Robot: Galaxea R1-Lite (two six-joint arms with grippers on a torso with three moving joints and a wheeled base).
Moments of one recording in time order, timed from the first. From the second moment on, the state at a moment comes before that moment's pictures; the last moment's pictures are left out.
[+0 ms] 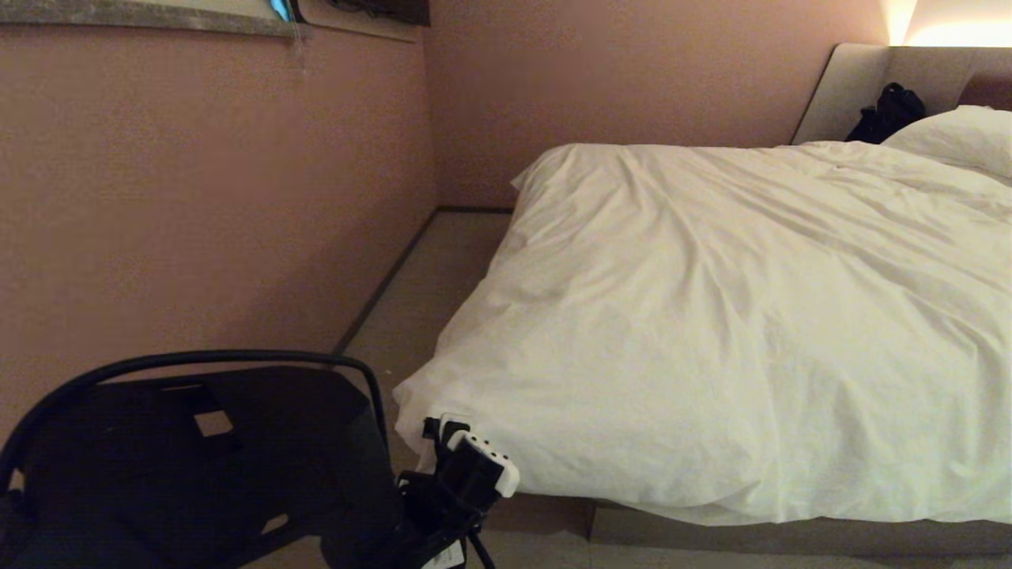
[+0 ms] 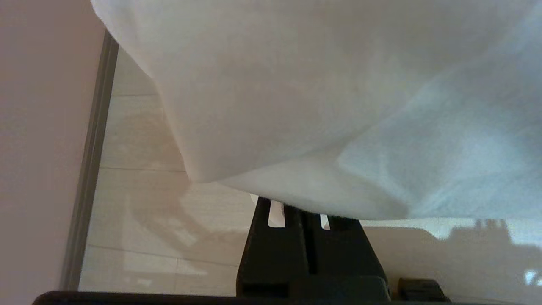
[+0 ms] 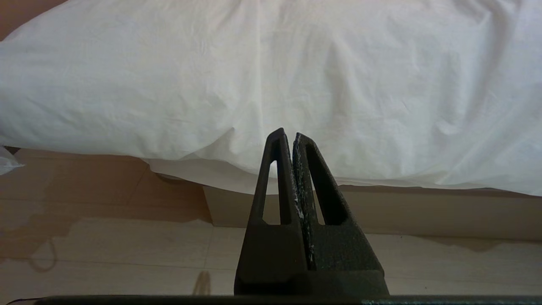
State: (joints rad) left arm -0.76 2.28 -0.77 -0.67 0.65 -0.37; right arm 0.00 0.00 0.00 -0.01 -0.01 0.00
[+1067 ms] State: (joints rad) left arm -0.75 2.33 -0.66 -0.80 0.65 -0.36; right arm 0.00 0.00 0.00 -0.01 -0.01 0.00
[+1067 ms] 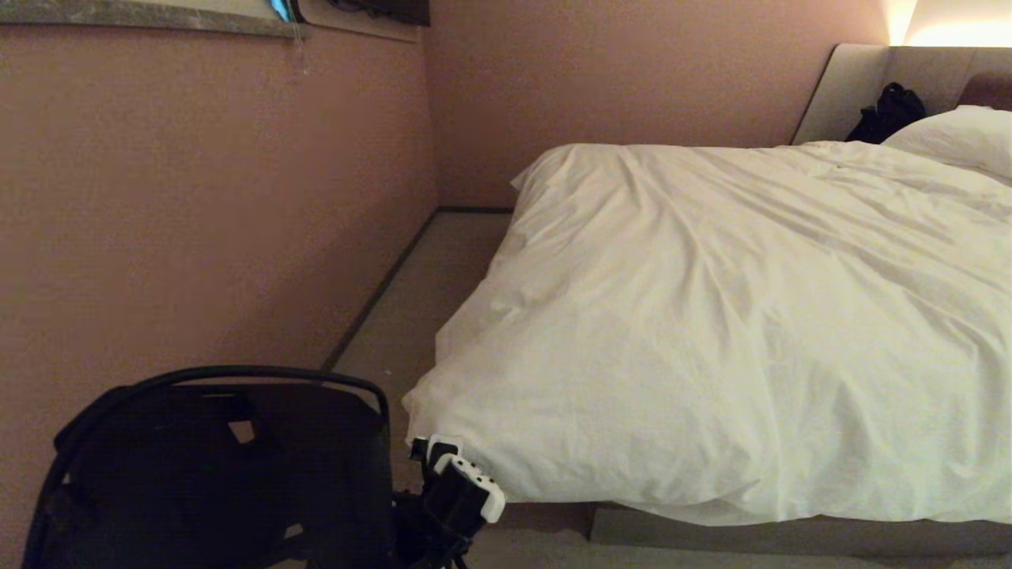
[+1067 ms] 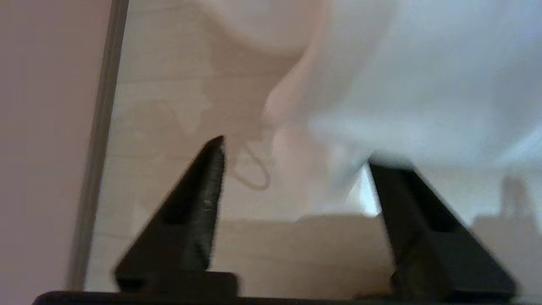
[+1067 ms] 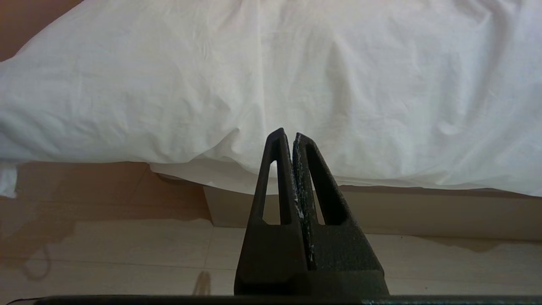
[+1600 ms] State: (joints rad) left arm -0.81 2.31 -0.46 -0.93 0.64 -0.37; right arm 0.00 0.00 0.00 -0.01 -0.01 0.00
